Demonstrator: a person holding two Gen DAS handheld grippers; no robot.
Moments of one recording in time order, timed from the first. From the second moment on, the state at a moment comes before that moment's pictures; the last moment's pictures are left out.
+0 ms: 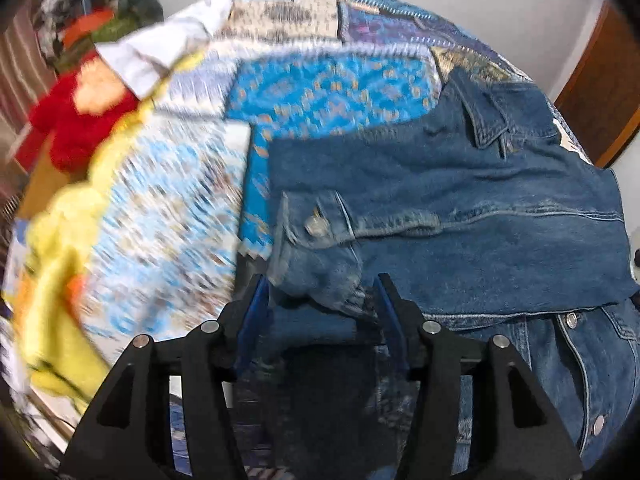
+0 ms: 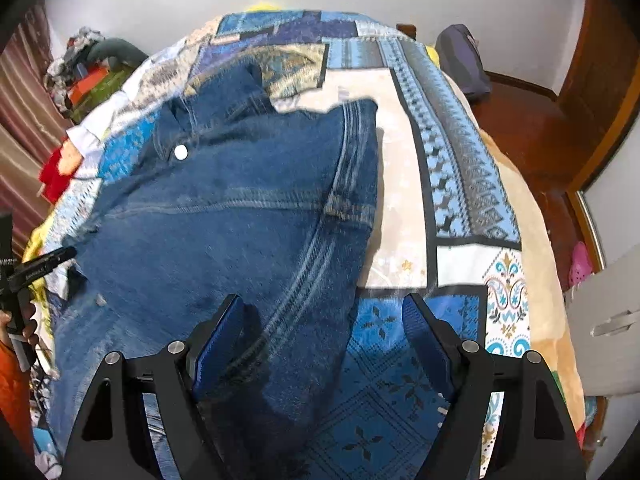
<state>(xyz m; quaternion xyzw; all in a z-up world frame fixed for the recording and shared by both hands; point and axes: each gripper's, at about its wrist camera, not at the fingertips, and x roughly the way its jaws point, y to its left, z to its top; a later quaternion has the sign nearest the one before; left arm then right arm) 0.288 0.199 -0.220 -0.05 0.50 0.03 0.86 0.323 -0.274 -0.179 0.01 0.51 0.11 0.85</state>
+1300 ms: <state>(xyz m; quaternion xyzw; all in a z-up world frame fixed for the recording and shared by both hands) 0.421 0.286 -0.226 -0.04 0.49 0.16 0.86 0.541 -0.175 -0.187 -0.02 0.46 0.17 0.87</state>
